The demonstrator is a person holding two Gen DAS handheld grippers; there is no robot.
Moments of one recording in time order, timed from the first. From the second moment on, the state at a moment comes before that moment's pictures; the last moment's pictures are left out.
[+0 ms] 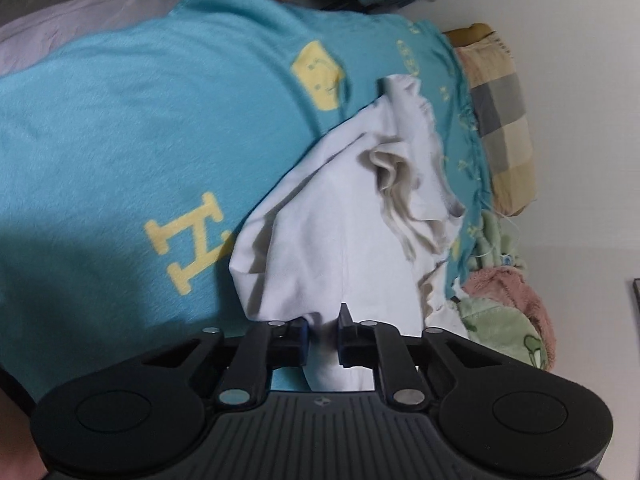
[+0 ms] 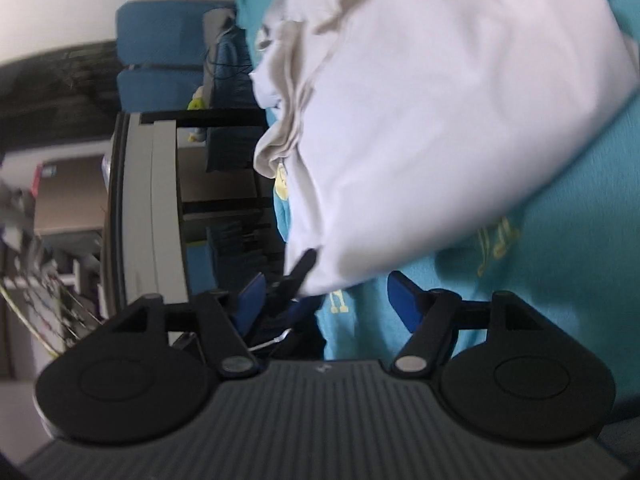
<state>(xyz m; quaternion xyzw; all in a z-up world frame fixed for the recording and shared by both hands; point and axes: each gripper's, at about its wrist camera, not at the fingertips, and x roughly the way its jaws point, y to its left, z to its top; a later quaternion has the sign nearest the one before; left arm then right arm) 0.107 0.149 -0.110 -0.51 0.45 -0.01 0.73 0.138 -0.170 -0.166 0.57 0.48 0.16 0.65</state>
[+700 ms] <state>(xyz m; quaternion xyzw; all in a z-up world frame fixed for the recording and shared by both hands) 0.090 0.157 -0.049 -0.49 0.39 -0.06 0.78 0.129 -0.222 -0.114 0.51 0.32 -0.01 0.80</state>
